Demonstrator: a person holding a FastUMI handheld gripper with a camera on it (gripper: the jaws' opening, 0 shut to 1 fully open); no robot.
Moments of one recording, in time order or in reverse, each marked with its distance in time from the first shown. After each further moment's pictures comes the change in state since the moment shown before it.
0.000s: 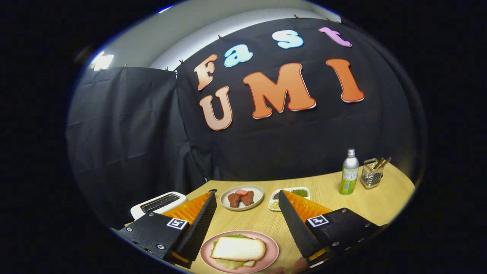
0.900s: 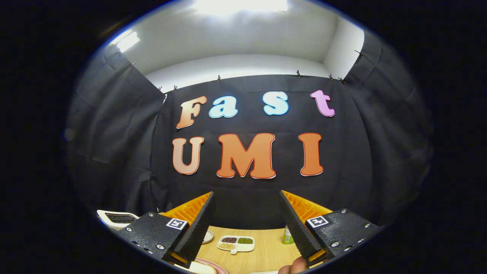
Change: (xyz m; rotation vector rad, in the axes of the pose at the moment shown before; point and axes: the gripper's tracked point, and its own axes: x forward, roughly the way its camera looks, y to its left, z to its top) arm -0.056 -0.043 0.130 -0.244 -0.394 -0.292
